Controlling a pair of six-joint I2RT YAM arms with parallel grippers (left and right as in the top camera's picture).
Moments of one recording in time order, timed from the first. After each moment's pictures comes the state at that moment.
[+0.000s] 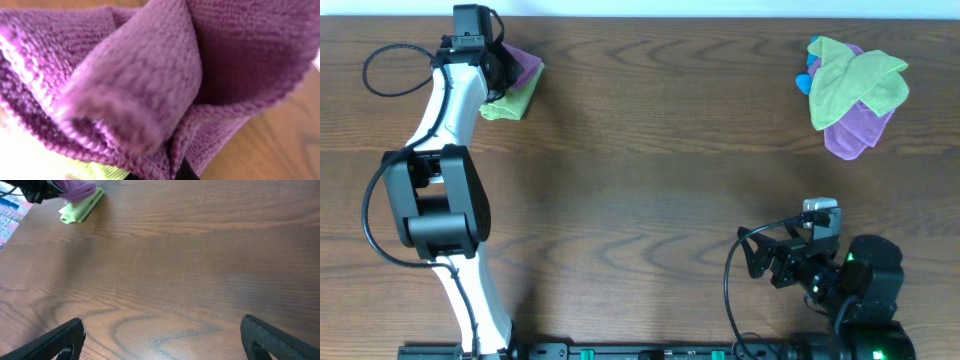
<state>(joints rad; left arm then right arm) 0.07 2.19 1.80 -0.66 0.00 -0.67 -0.03 0.44 0.51 -0.69 -0.48 0.18</state>
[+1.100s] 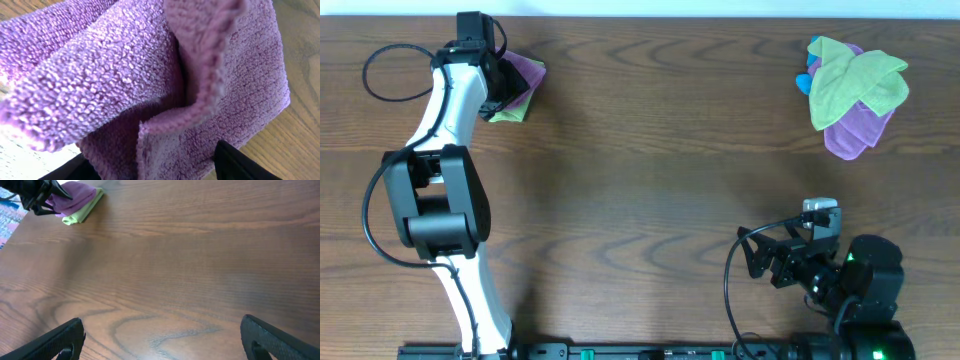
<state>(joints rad) 0.07 2.19 1.80 -0.79 0.00 -0.60 -0.03 0.44 0.51 -0.70 -0.48 0.18</state>
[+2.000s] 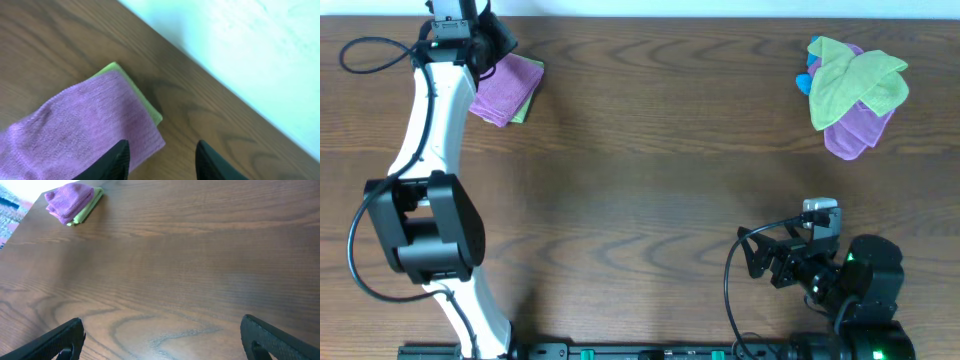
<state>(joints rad) 0.06 2.05 1.80 -0.52 0.07 -0.61 -0.03 0.44 0.51 -0.70 -0.48 0.18</state>
